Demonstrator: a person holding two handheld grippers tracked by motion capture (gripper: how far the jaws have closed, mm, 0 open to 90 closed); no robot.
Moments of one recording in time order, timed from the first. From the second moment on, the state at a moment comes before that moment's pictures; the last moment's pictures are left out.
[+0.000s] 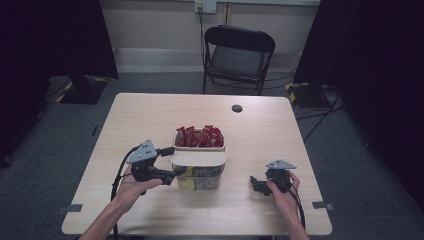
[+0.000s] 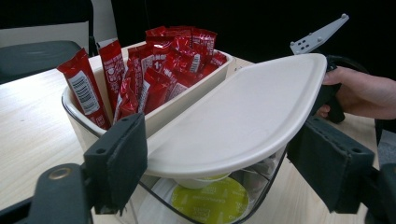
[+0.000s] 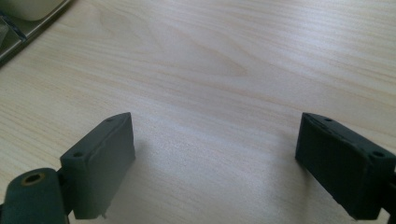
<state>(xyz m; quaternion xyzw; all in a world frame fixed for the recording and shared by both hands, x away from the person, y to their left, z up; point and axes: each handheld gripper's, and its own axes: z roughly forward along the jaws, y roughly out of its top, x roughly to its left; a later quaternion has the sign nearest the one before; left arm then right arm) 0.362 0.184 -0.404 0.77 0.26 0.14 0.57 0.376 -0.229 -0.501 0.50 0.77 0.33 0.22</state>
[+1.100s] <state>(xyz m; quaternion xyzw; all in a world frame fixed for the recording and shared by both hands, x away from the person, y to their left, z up) 0.376 0.179 -0.397 0.77 0.27 0.10 0.58 0.376 -0.229 -0.501 0.50 0.77 0.33 0.22</state>
